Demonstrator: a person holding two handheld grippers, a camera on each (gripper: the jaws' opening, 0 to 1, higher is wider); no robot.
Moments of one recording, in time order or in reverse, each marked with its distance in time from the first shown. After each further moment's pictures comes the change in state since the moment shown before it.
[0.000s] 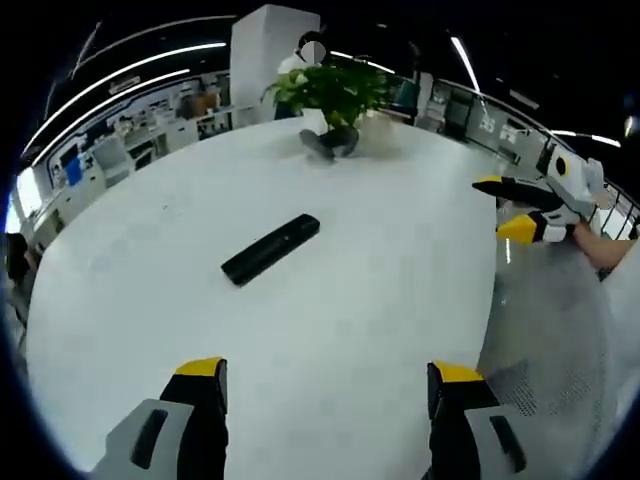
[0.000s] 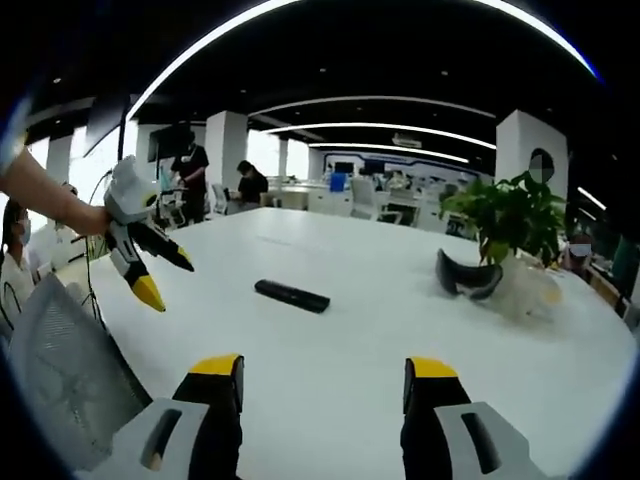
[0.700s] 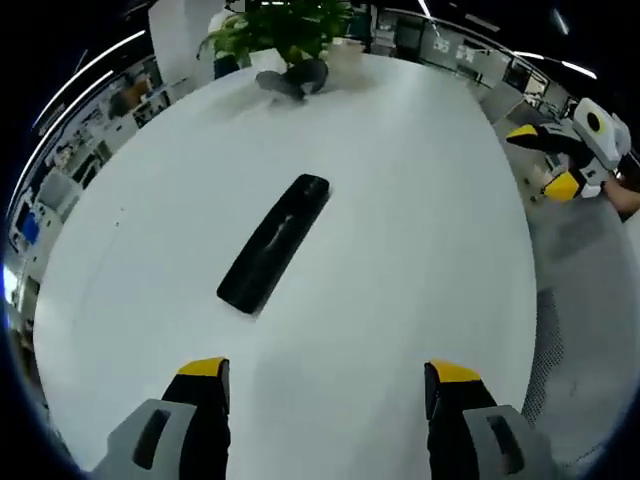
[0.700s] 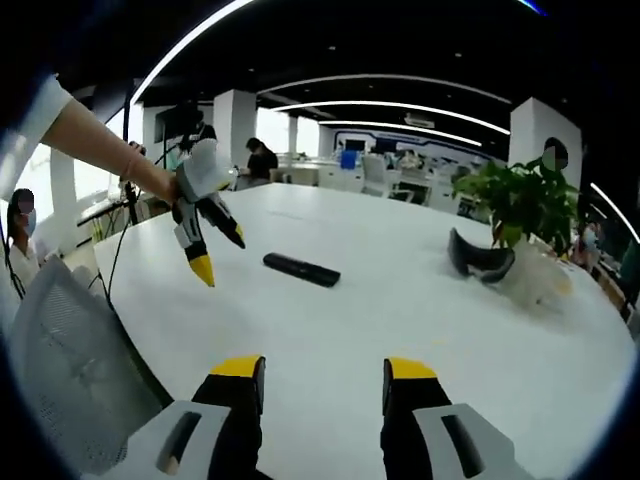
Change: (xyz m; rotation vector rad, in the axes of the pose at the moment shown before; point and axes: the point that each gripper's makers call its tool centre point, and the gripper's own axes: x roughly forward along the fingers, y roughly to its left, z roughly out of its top) left arm 0.054 0.066 0.011 0.260 0.266 -0.039; right arm 0.000 0.009 -0.020 -0.026 0.116 0.048
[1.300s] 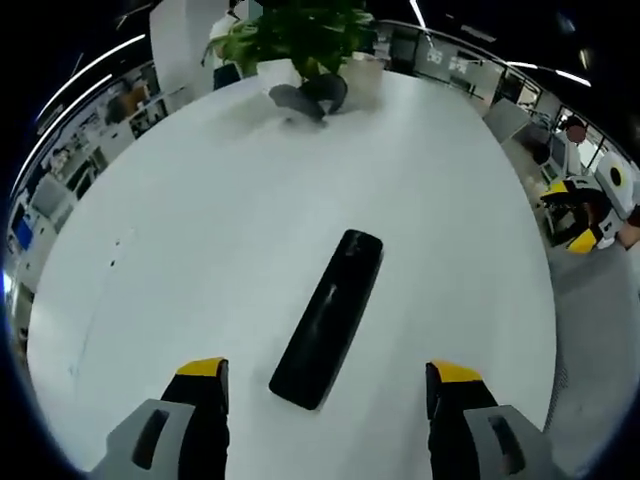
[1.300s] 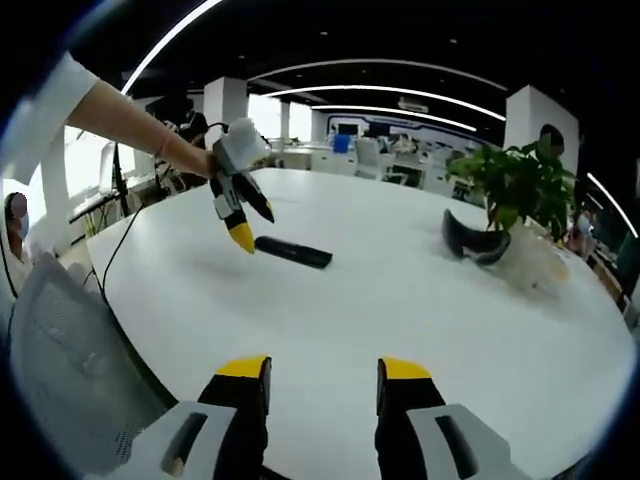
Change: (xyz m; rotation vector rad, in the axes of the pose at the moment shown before) left arm 0.025 0.042 0.064 0.001 -0.075 -0.030; right arm 0.003 -0.007 -0.015 0.030 0.072 -0.020
